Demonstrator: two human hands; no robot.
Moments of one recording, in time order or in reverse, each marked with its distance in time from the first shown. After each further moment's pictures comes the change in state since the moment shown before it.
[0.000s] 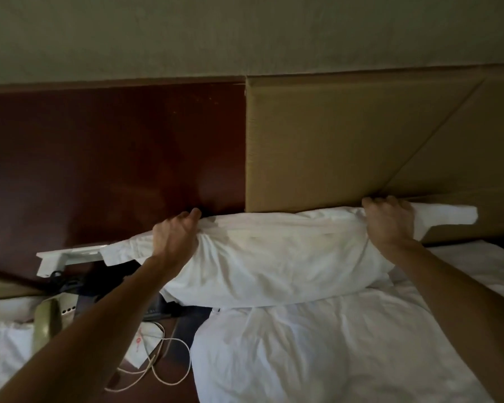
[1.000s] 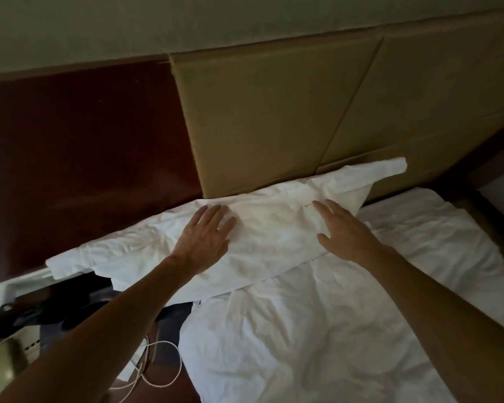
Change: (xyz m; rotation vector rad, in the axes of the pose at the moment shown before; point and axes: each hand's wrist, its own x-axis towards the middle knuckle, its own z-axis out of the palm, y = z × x) left_hand -0.010 0.087 0.026 -0.021 0.008 0.675; right_hand -0.108 -0.004 -0.025 0.460 -0.474 0.058
